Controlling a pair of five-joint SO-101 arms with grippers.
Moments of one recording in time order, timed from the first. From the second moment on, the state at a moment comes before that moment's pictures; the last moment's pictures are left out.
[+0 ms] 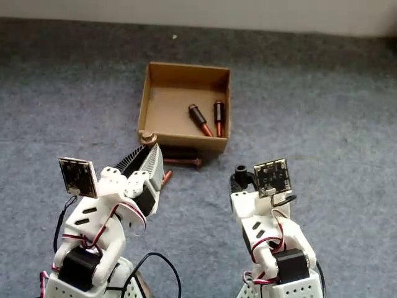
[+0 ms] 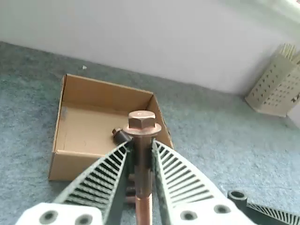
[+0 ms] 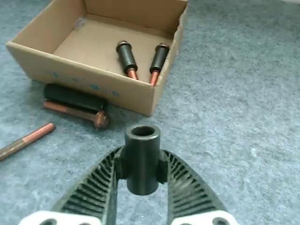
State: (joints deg) left arm 16.9 -102.6 76.8 46.4 27.6; right arm -19.3 -104.3 87.0 54.7 5.5
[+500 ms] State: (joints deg) left arm 13.1 -103.3 78.5 33.8 27.7; right arm -41.8 -104.3 87.4 41.5 14.4
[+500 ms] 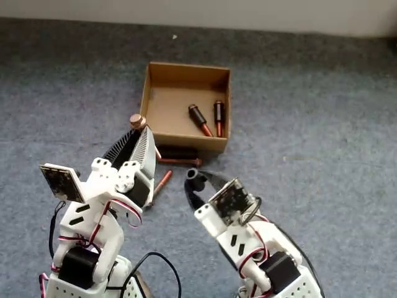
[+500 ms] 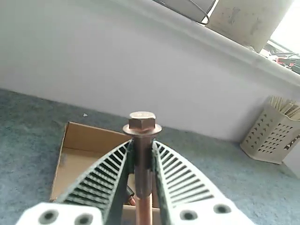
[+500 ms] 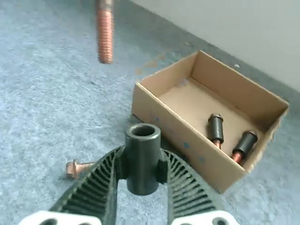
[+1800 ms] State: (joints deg) left arm 23.2 -103.3 78.5 37.5 27.7; right arm -42.9 -104.2 95.5 29.8 15.3
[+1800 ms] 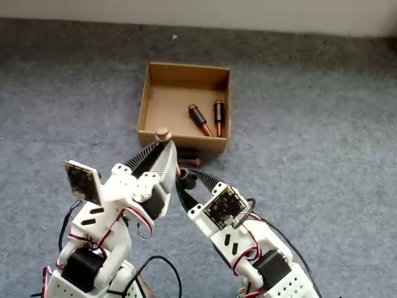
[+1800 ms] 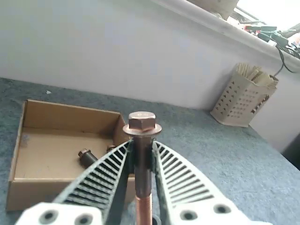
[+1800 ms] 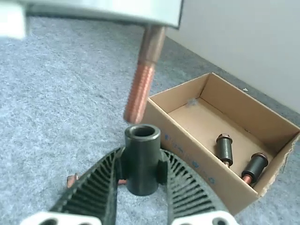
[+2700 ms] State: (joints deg) left arm 25.4 -103.3 83.0 33.9 27.8; right arm -43.6 -104.1 95.5 29.8 15.3
